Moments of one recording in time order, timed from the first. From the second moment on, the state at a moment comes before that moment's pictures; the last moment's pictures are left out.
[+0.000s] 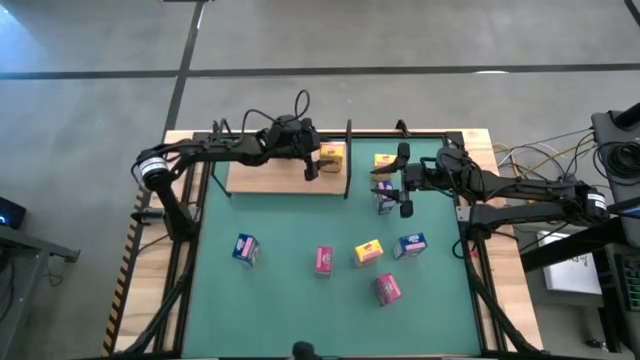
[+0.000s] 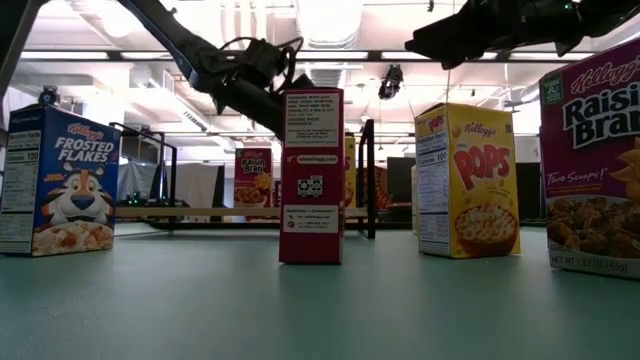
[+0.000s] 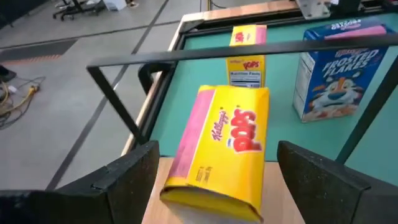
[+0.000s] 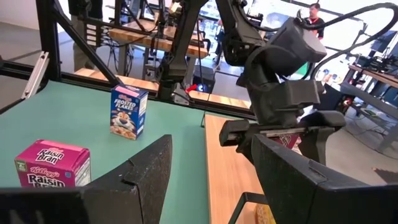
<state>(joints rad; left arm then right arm) 0.52 1.75 1.08 0.24 0.24 0.36 -0.30 0.91 0.57 0.25 -0.30 -0.26</state>
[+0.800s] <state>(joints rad) 0.54 1.77 1.10 0.27 0.17 0.42 -0.30 0.91 0.57 0.24 -0.29 -0.26</state>
